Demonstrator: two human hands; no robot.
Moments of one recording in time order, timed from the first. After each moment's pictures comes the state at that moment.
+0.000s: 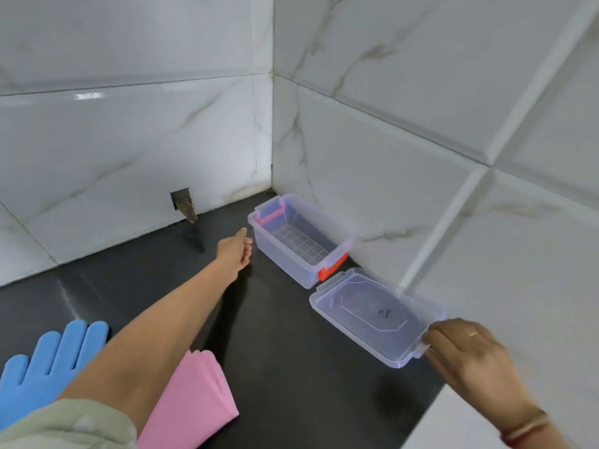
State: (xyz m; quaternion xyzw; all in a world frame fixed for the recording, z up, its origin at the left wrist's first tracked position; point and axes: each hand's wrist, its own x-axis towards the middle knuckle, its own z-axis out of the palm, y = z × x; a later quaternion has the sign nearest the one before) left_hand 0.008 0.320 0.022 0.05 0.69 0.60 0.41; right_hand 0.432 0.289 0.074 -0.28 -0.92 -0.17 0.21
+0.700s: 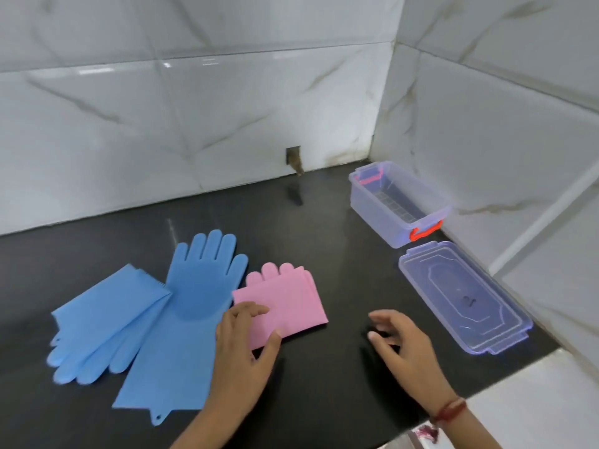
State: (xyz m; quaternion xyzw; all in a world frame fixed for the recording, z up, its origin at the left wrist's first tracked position) left_hand 0.135 -0.030 0.021 0.33 0.84 0.42 0.07; right_hand 0.310 0.162 0.016 -0.33 -0.82 0.43 0.21
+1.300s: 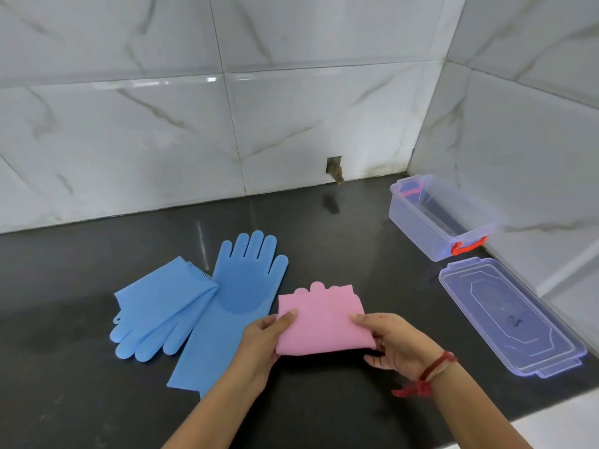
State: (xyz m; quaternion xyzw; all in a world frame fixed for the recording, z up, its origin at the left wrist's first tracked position) left_hand 0.097 -0.036 0.031 -0.07 0.63 0.65 0.42; right_hand 0.228 0.143 0.041 -0.40 -0.54 0.74 -0.08
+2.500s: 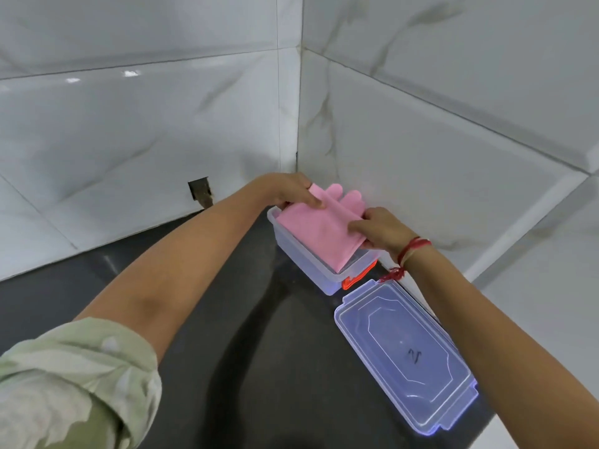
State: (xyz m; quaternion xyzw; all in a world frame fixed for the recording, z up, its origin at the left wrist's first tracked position) left_hand -0.001 0.410 0.125 0.50 0.70 0.18 0.47; right_hand 0.208 0.430 0.114 -0.46 -0.73 0.49 0.13
